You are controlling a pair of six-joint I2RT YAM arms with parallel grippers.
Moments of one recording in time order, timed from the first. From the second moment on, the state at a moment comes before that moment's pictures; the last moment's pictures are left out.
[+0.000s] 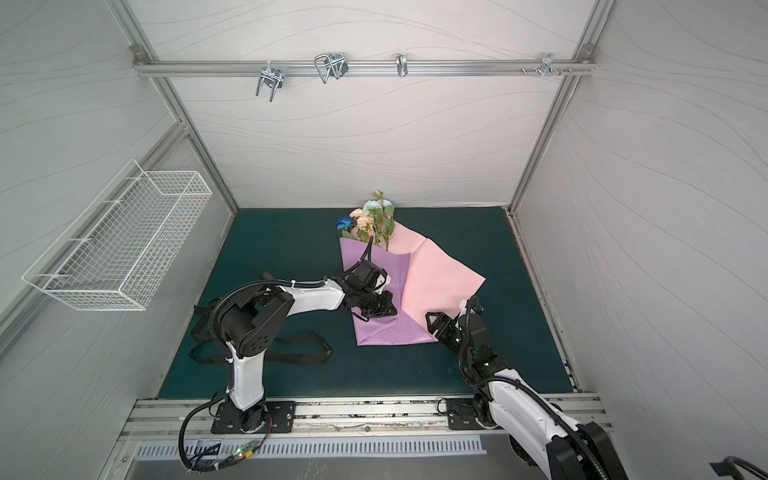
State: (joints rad) left arm -0.73 1.97 1.13 -0.16 0.48 -0.74; right arm 0.39 0.80 0.05 0.18 -0.15 0.91
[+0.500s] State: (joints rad) left arm -0.73 2.01 1.23 -0.17 0.47 -0.74; right arm 0.32 1.11 0.22 0.33 -0.23 0.78
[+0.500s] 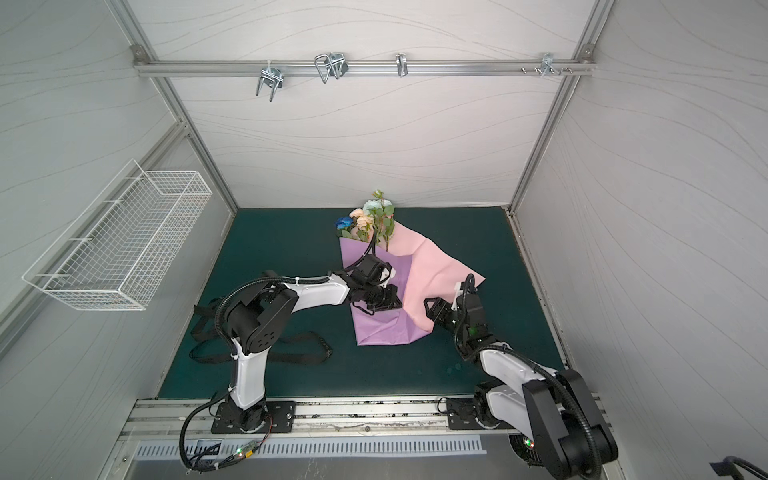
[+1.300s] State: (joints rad) left arm -0.73 2.01 1.26 -0.27 0.38 -0.69; right arm 0.15 1.01 0.49 -0.26 -0.23 0.72
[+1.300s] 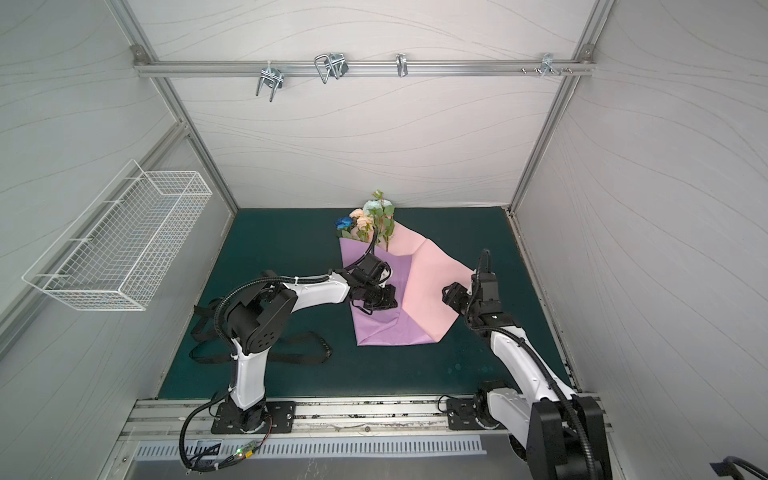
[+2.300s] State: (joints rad) left arm -0.73 2.03 1.28 -0.30 0.38 -0.68; right arm 0.51 0.84 0.09 0.11 -0.30 1.08
